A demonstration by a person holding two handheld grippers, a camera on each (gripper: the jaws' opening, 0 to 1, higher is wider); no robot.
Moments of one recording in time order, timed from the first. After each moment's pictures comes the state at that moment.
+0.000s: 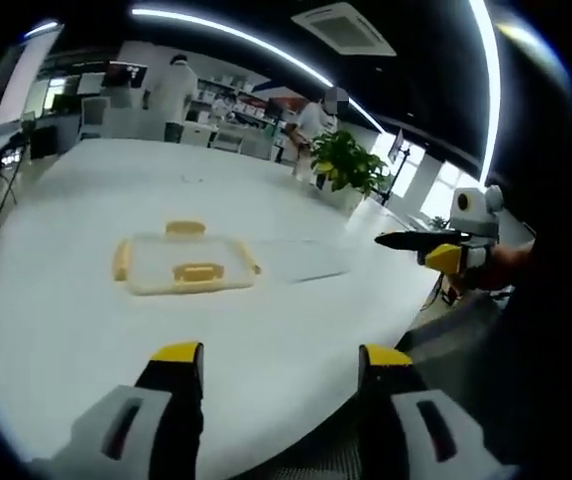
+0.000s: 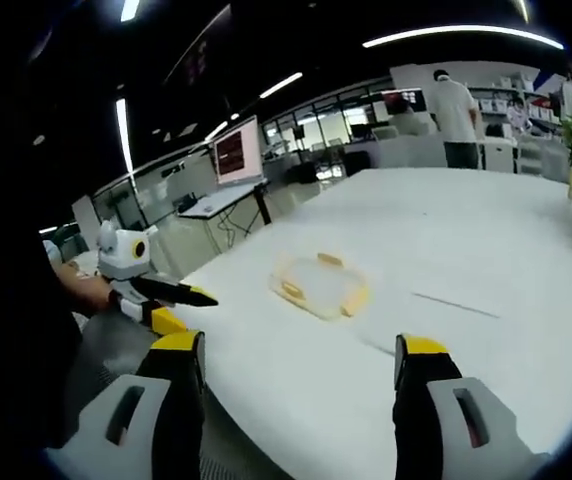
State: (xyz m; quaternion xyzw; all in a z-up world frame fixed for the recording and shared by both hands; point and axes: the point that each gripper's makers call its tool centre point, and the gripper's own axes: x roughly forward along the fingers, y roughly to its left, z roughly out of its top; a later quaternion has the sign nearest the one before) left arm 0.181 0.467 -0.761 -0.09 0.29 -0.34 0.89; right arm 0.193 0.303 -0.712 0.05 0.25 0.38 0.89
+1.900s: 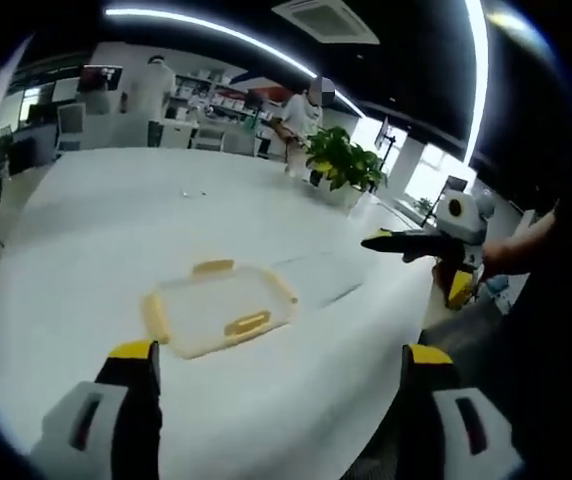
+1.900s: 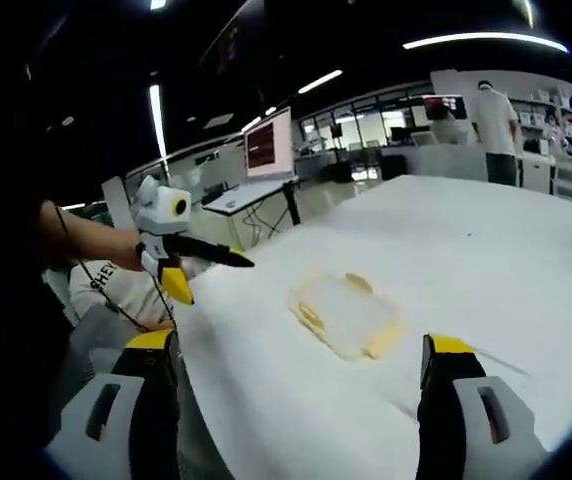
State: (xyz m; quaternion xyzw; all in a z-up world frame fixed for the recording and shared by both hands) left arm 0.261 0.504 -0.743 -0.05 0.30 -0.39 0.87; right arm 0.239 0.357 -0.712 0.02 0.23 0.46 0.86
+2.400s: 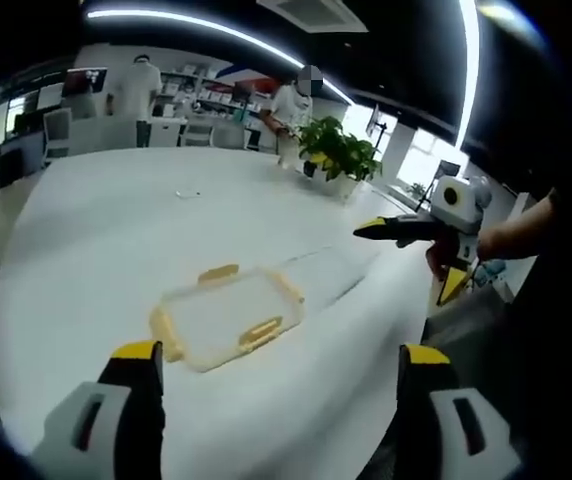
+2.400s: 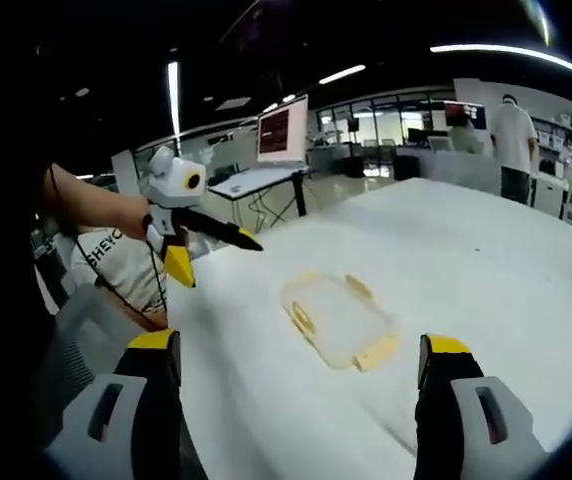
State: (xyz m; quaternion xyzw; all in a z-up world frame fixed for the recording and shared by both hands) left arm 0.278 0.507 -0.745 -0.02 0.31 -0.41 0.85; right arm 0.253 0.362 -0.721 -0.03 0.23 0.47 0.85
